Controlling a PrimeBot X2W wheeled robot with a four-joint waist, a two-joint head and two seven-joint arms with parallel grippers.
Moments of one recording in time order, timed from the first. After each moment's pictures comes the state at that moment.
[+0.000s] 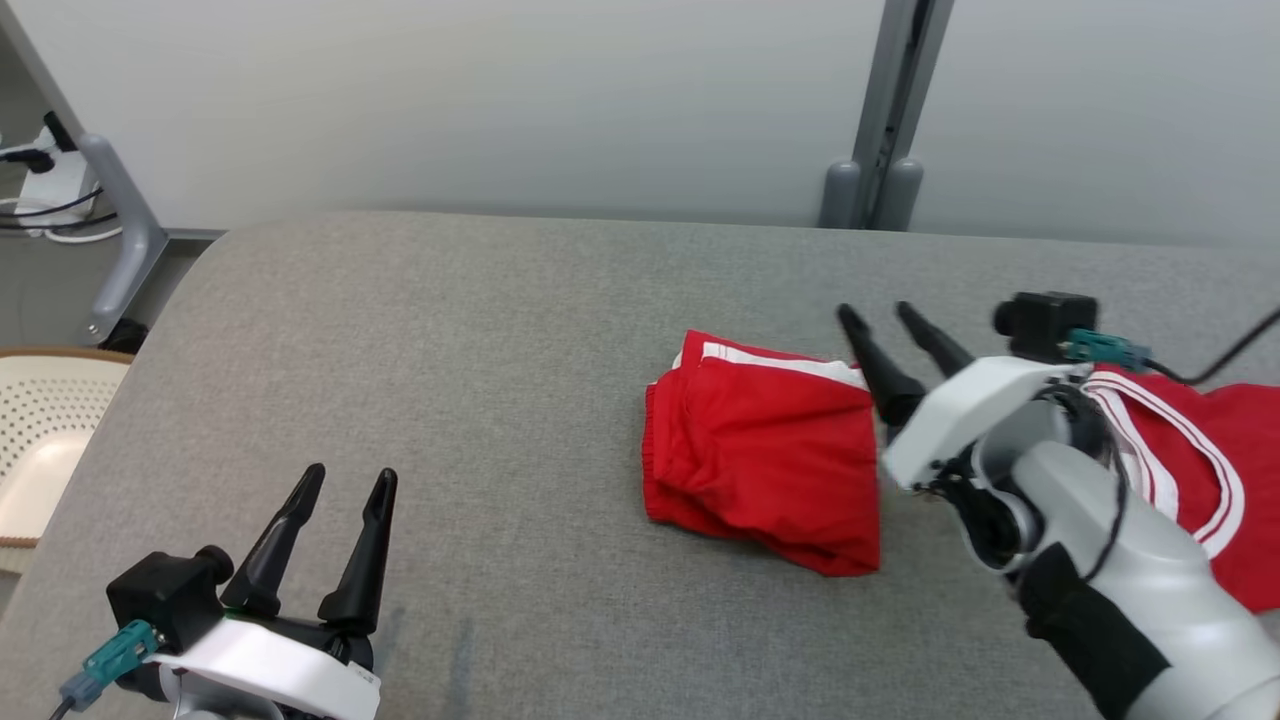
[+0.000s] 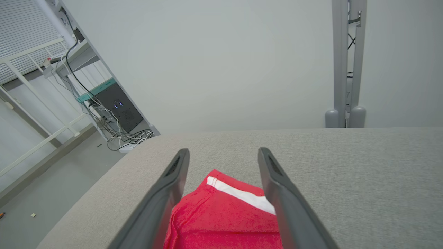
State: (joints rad) left arm -0.09 0.44 -0.43 0.10 -0.77 0.04 -0.26; right arm -0.78 -0.16 0.79 0.88 1.01 0.13 -0.22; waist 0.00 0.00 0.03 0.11
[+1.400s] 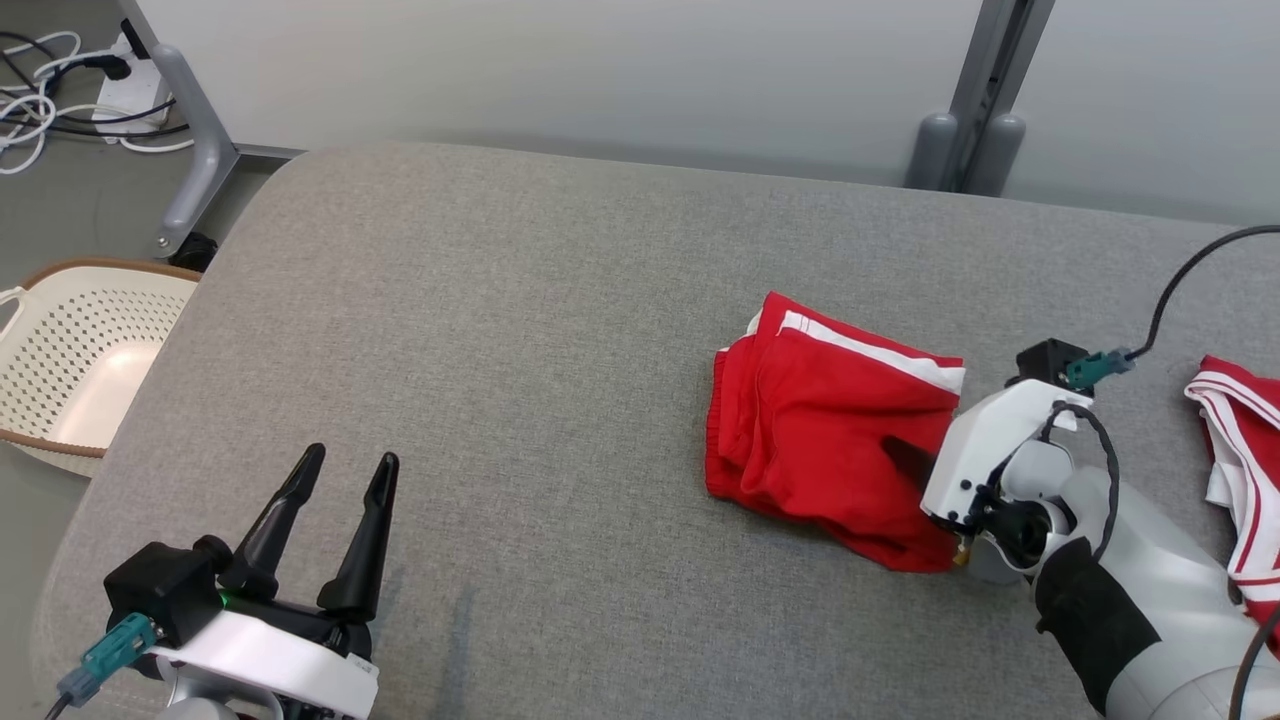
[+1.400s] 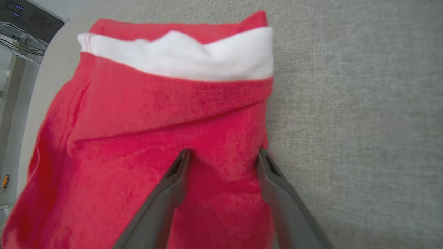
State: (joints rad) left arm -0.09 0.39 -0.35 0.11 -0.66 -0.03 -0.26; right arm -0.84 -0.07 0.52 1.29 0.95 0.13 0.28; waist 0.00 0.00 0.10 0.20
